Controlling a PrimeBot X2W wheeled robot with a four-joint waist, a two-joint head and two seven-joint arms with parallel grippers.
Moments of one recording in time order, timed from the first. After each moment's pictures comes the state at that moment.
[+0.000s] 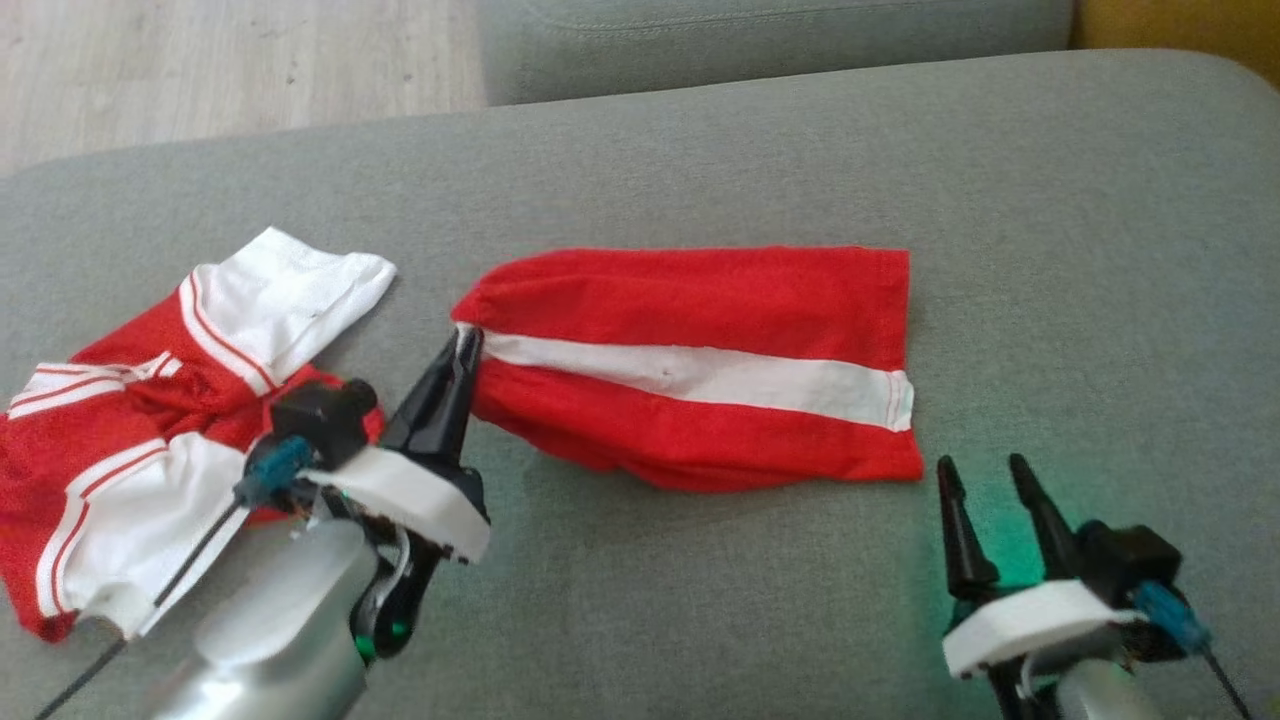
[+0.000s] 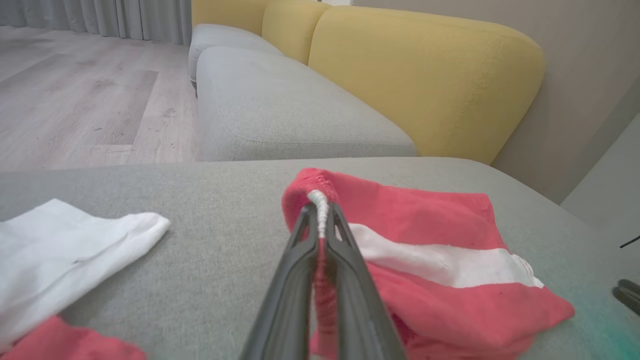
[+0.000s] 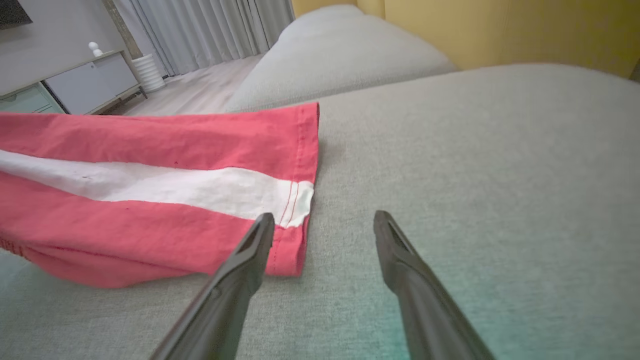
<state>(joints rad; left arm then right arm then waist) -0.54 0.35 -0.86 0.49 -0.89 0.00 -0.25 -0.03 -0.04 0.06 0.41 0.19 0.13 -0.26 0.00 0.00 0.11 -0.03</state>
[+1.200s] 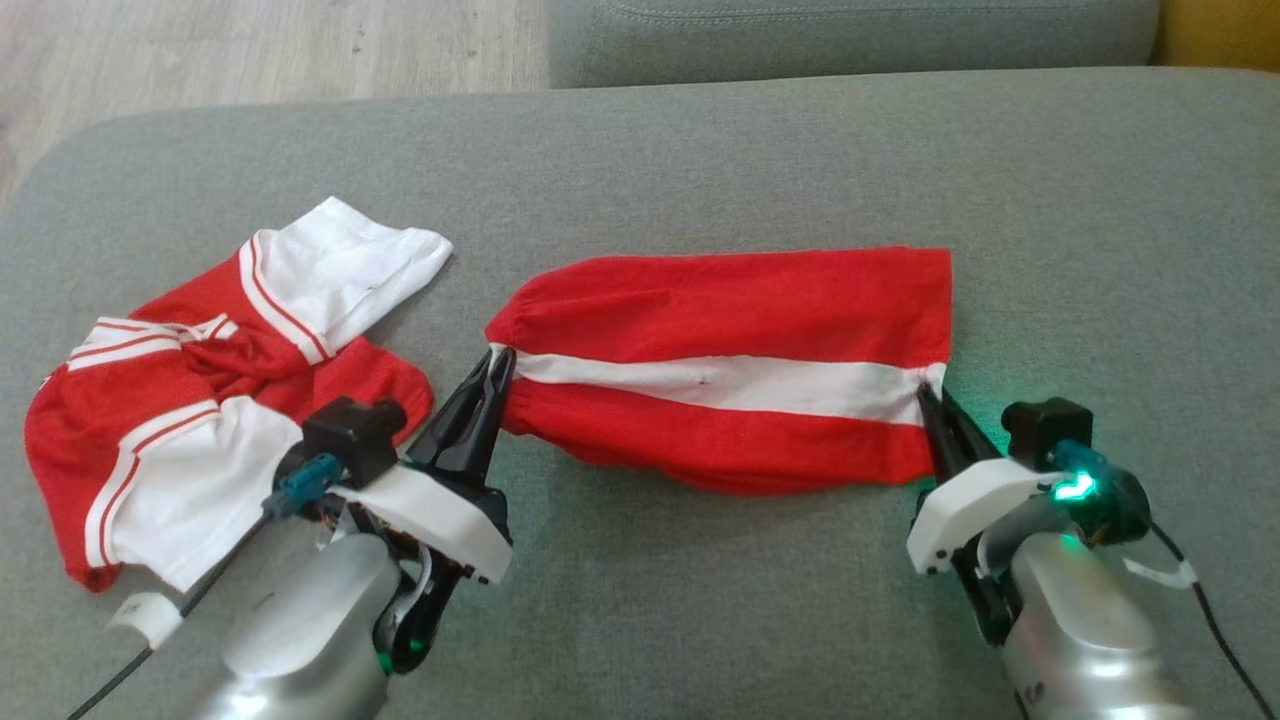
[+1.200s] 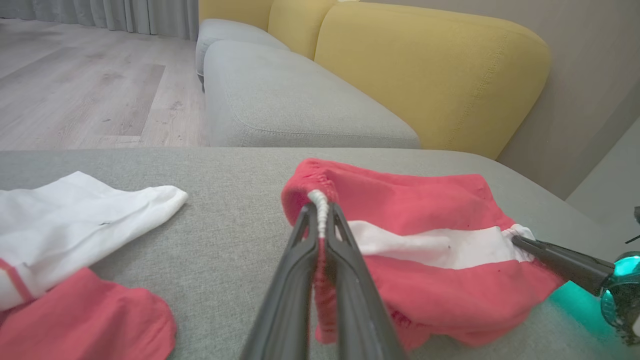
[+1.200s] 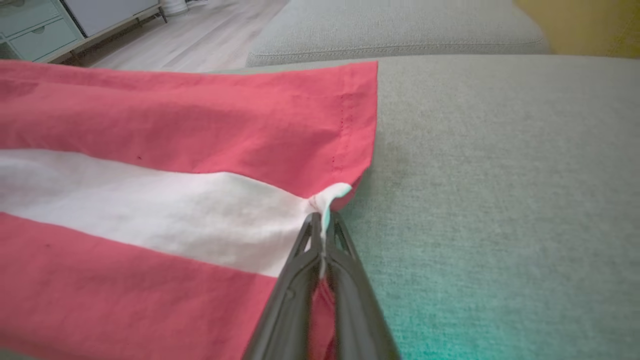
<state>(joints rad) -0.50 0.30 -0.83 0.51 -0.81 -0.05 -0.25 -0.44 -0.05 0.12 0.95 0.11 0.13 -0.25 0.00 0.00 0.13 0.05</state>
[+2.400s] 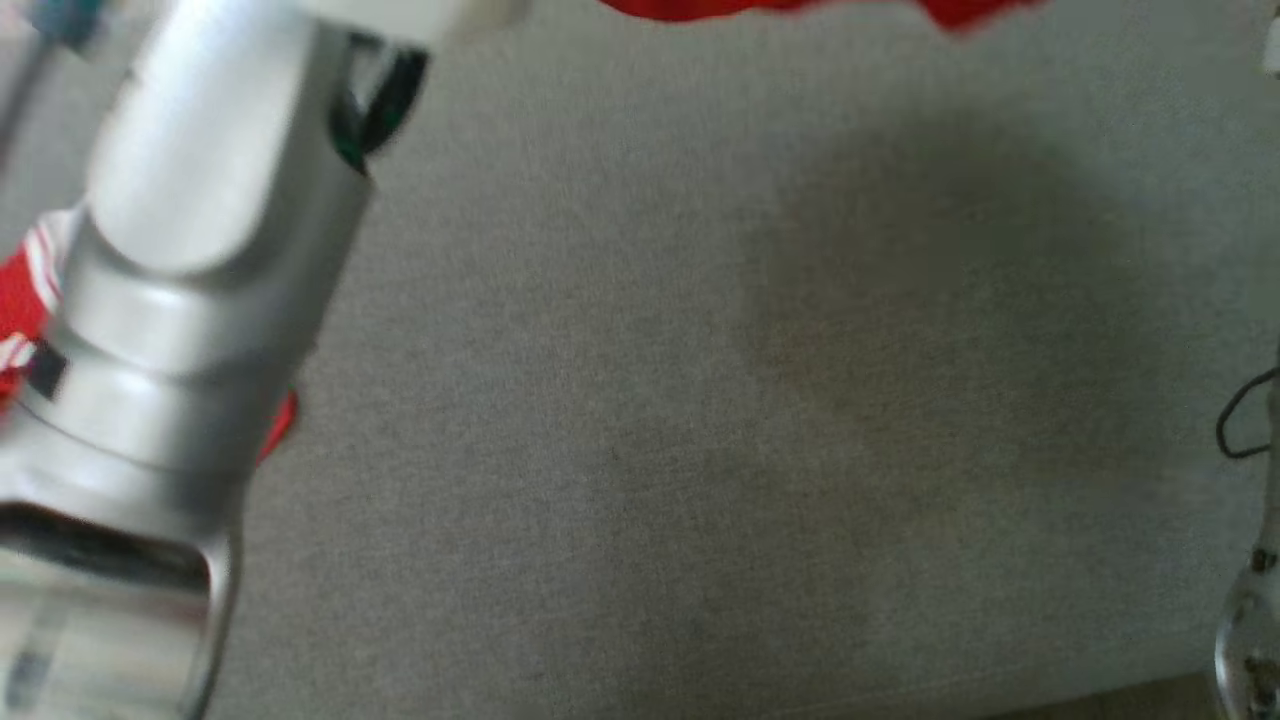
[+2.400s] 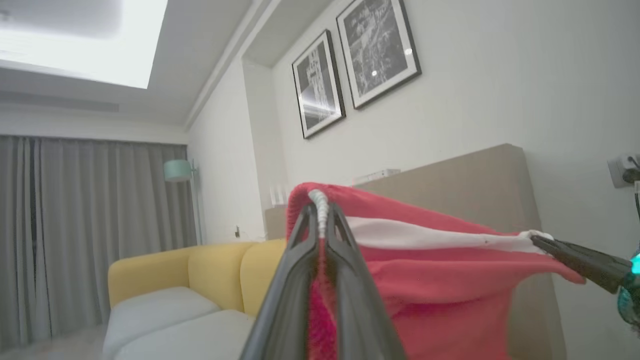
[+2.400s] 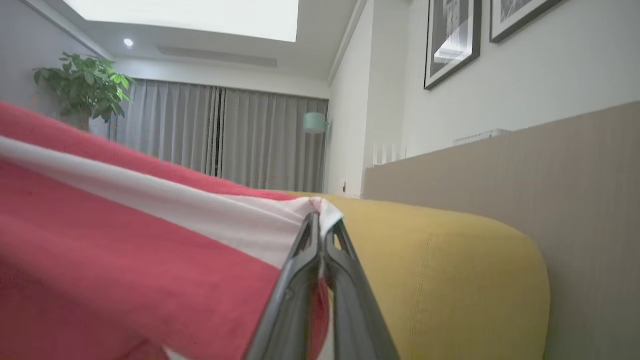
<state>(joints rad) -1.20 0.17 -0.54 0.38 -0.43 -0.13 -0.26 -0.85 -0.22 -0.14 0.36 0.09 0.13 -0.26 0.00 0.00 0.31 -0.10</state>
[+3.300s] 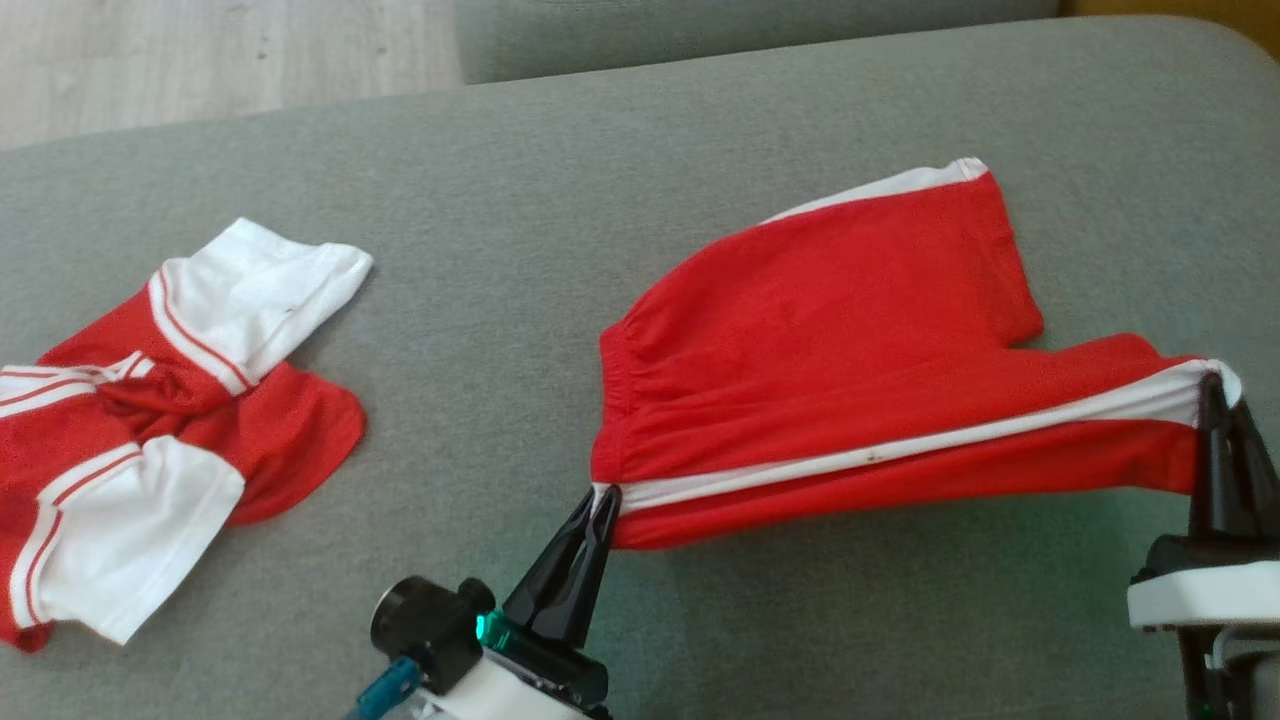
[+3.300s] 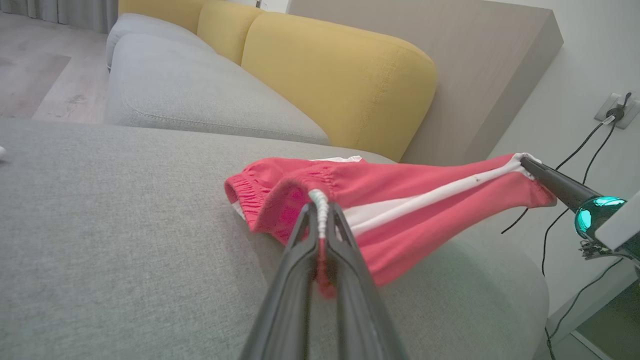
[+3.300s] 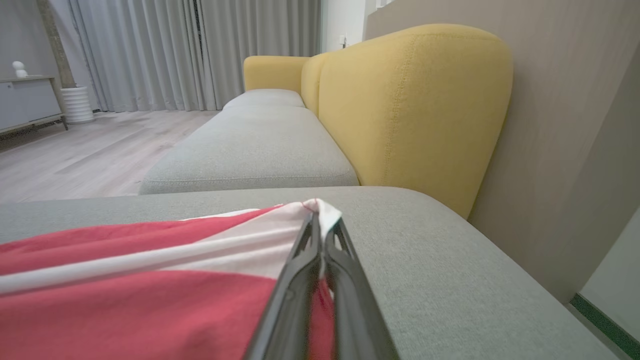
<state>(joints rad) -0.06 0.11 -0.56 0.19 -0.40 -0.13 -0.26 0.04 -0.10 -0.21 0.06 0.09 0.13 -0.21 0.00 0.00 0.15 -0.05</state>
